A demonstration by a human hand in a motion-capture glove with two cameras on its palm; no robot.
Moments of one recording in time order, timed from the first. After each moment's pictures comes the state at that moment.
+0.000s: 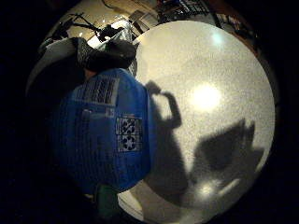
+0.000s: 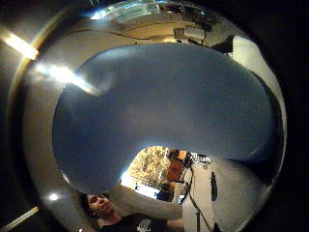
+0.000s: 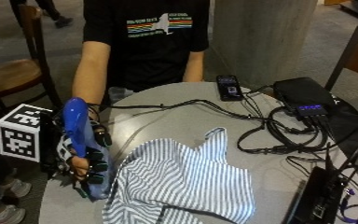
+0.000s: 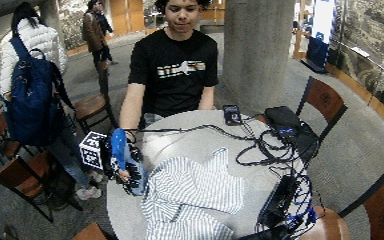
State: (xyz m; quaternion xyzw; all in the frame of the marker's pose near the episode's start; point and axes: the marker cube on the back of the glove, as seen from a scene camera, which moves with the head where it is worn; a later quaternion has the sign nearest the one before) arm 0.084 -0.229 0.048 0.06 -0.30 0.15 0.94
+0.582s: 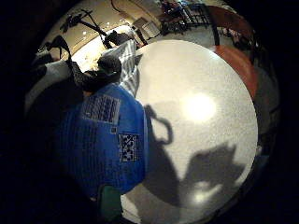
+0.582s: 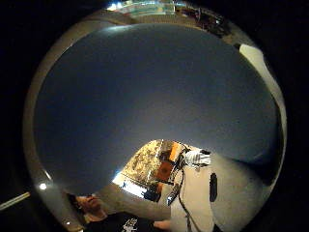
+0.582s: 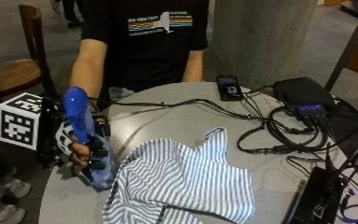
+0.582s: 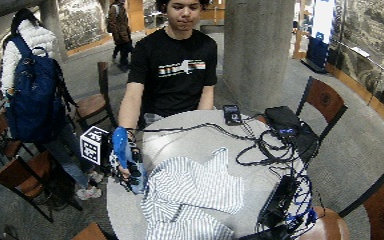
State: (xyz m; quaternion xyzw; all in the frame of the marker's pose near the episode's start) arm 0.066 -0.228 0.030 0.09 -0.27 0.11 0.95
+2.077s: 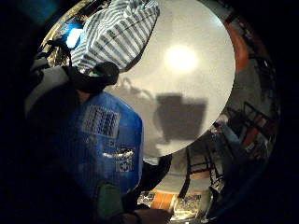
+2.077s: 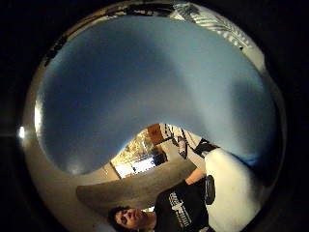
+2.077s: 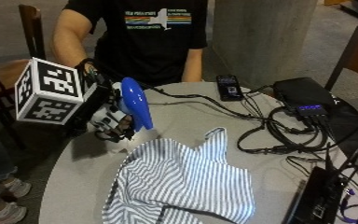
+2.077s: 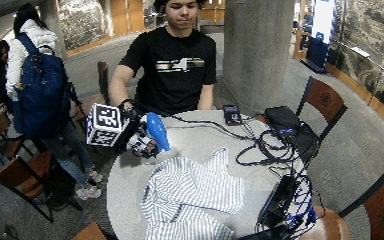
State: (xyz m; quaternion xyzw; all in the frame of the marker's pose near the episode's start) arm -0.017 -0.228 0.017 -0.30 -0.12 0.20 0.93
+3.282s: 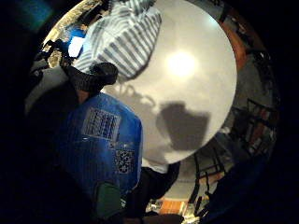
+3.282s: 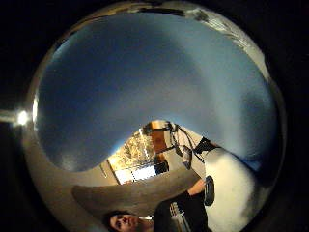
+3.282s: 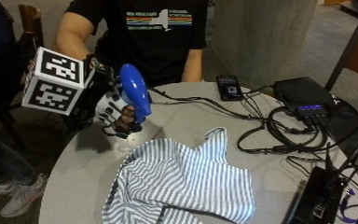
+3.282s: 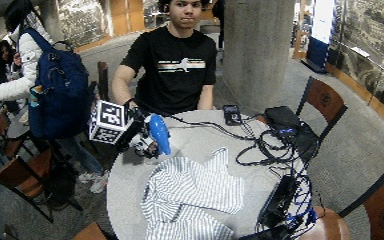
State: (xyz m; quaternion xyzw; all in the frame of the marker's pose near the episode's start) arm -0.030 -0.222 0.015 -0.21 -0.17 0.19 0.94
